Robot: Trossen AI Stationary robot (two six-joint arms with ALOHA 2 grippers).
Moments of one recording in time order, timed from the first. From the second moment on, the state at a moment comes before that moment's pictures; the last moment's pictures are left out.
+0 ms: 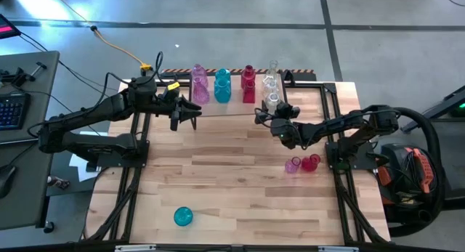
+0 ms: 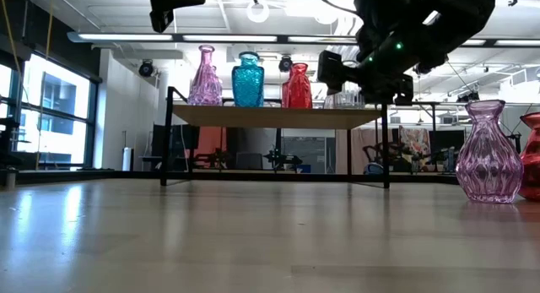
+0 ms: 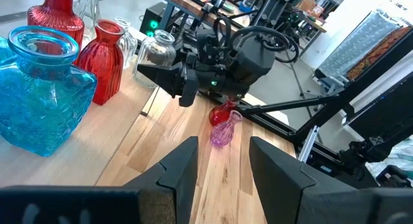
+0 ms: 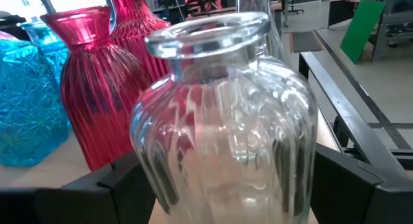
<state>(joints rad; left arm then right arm) 0.36 0.89 0.91 -0.29 0.30 -0.39 -0.05 1.52 0.66 0.50 1.19 0.55</state>
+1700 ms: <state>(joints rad) 0.36 0.89 0.91 -0.29 0.30 -0.39 -0.03 1.44 0.69 0.50 1.30 0.40</state>
